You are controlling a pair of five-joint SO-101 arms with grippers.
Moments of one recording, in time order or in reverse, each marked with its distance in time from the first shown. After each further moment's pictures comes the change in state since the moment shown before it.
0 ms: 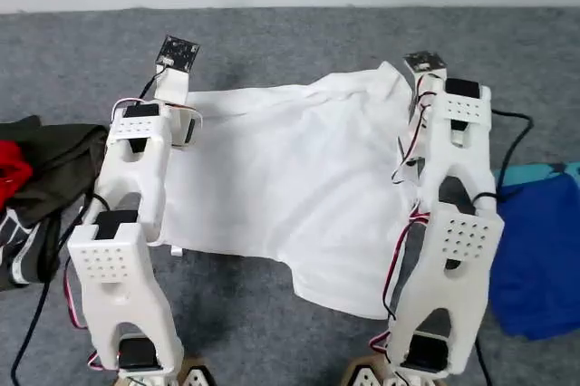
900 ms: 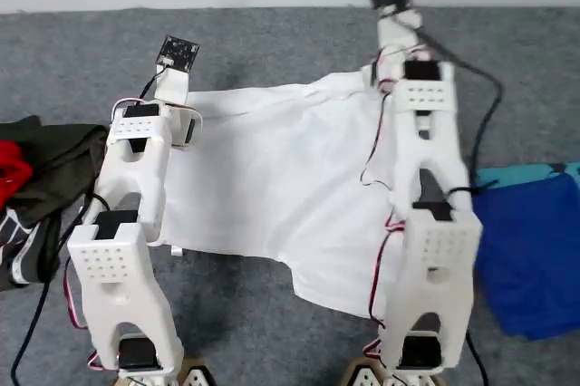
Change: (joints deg) left arm 0.0 0.0 0.0 0.0 0.0; right arm -10.8 -5.5 0.1 -28.0 -4.0
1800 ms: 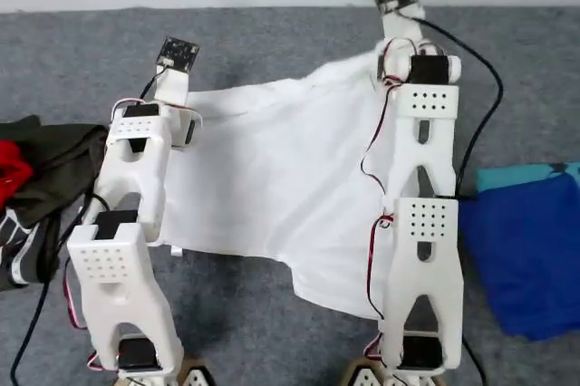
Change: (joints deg) left arm 0.0 0.0 0.0 0.9 0.0; right arm 1.6 27.1 -56.9 35.2 3.5
